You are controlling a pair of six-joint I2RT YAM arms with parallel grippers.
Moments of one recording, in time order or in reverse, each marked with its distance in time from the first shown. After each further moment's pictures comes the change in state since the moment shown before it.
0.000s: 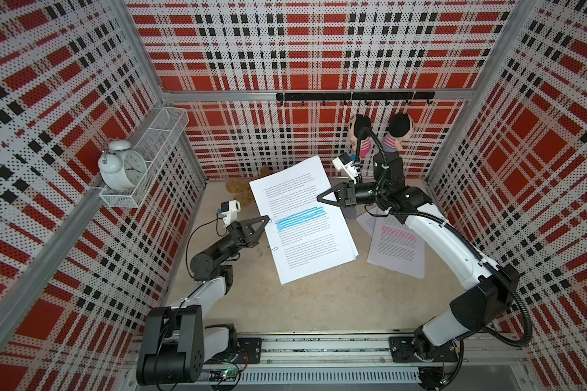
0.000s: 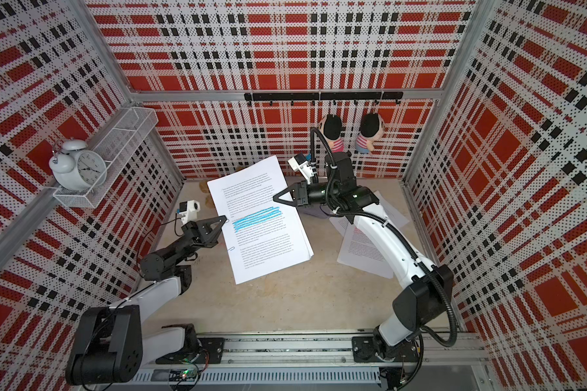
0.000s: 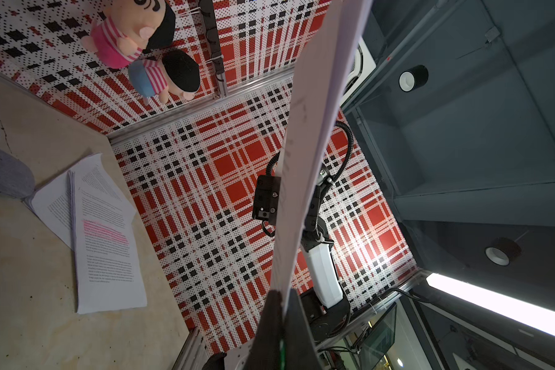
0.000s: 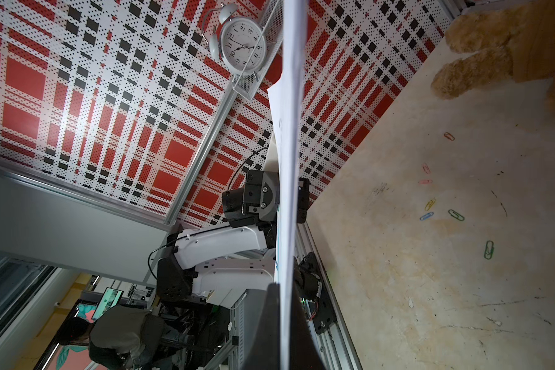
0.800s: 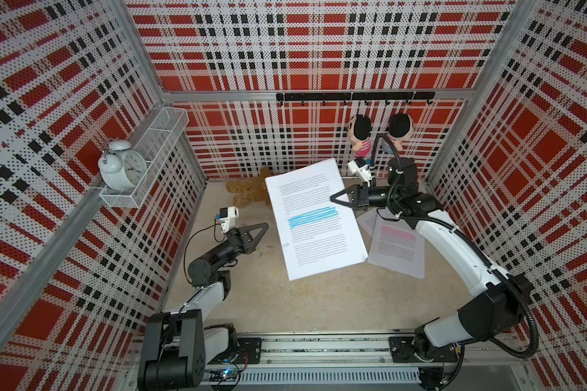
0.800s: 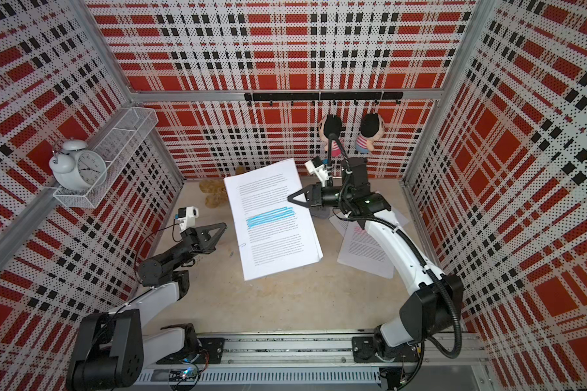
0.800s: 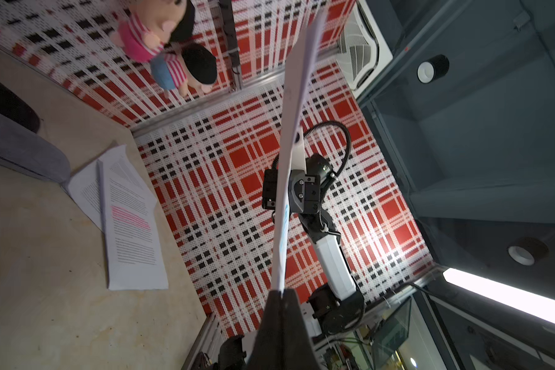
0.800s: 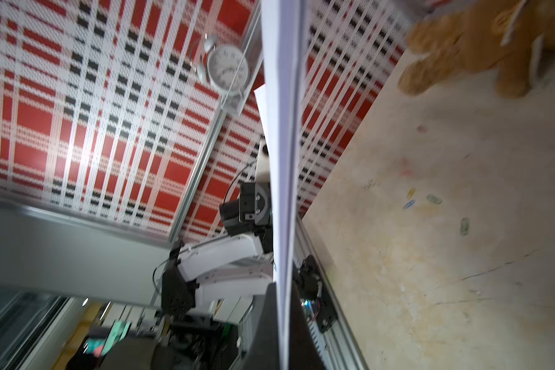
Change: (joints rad) left arm 0.076 -0.030 -0.073 -0.001 0.046 0.027; right arm -0.163 -0.086 -0.113 0.081 -0.003 0.076
